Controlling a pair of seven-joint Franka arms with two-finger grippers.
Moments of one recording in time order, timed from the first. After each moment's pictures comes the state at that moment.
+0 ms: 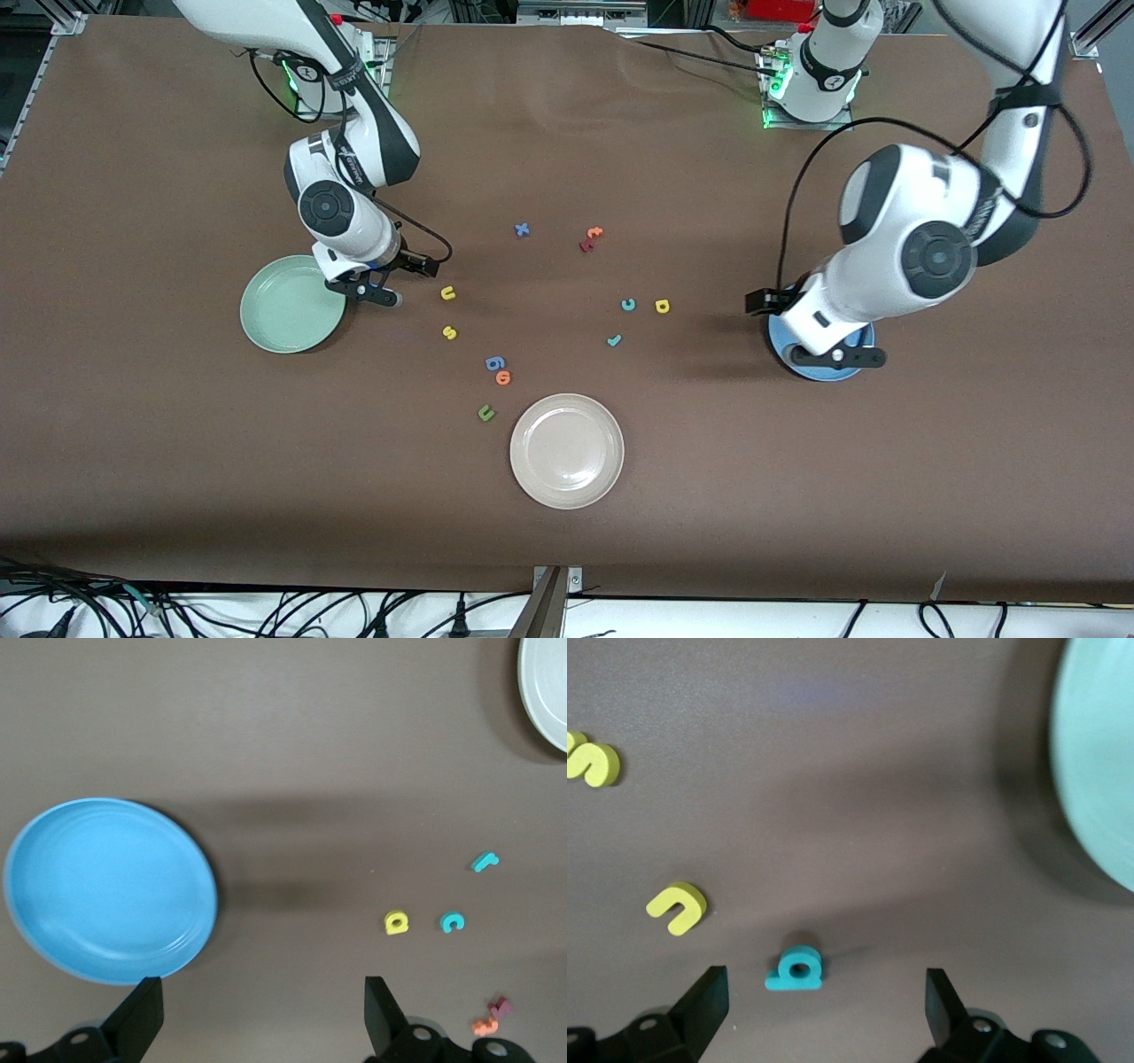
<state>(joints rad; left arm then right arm) -0.29 0.40 0.00 -1.65 -0.12 1.88 -0.24 0.33 0.34 0.11 -2.24 0.04 2.43 0.66</state>
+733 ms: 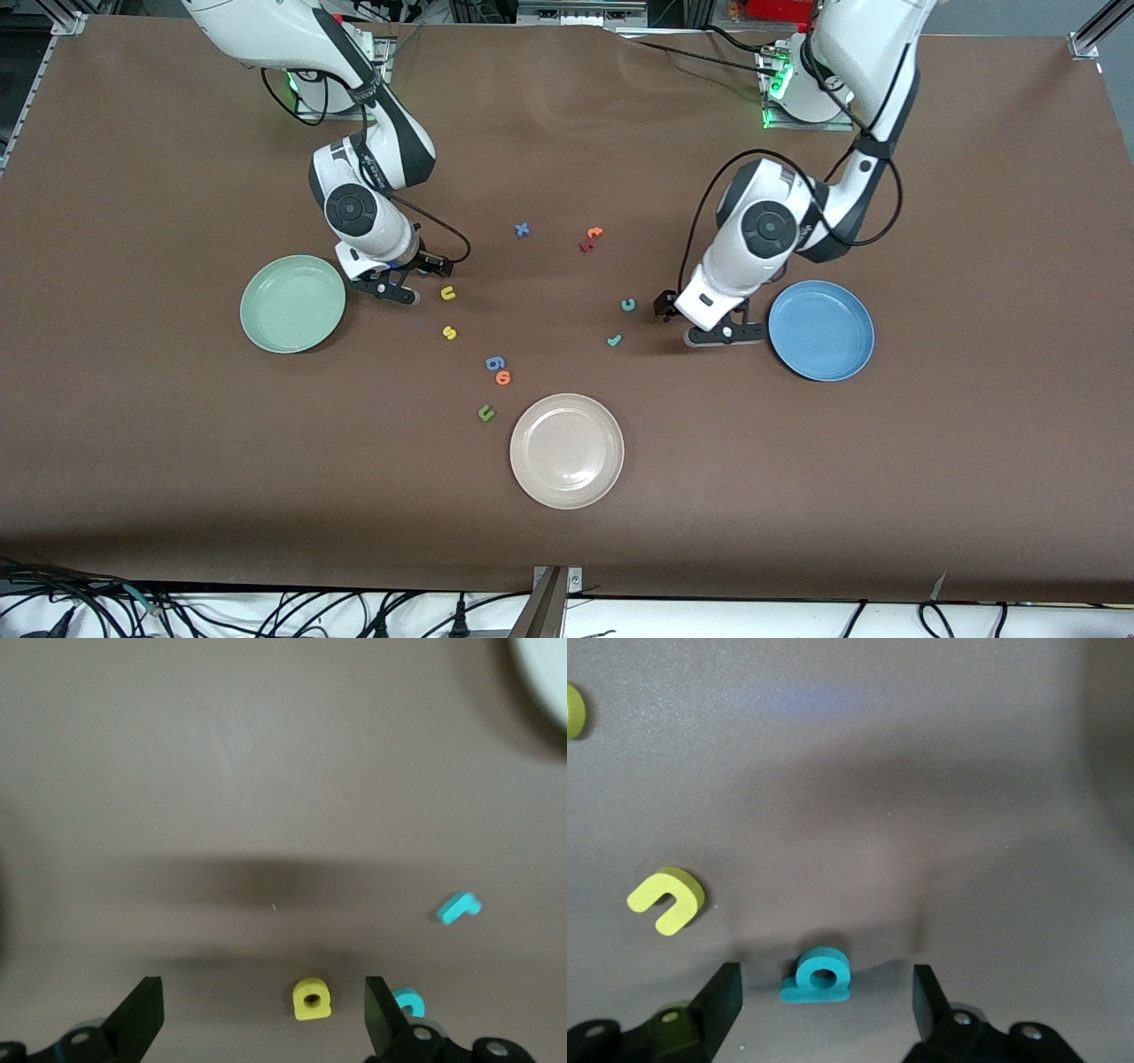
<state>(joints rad) -0.44 0.48 -0.06 -1.98 -0.12 2.47 -0.51 0.33 0.40 0.14 -2.26 0.04 2.50 0.71</state>
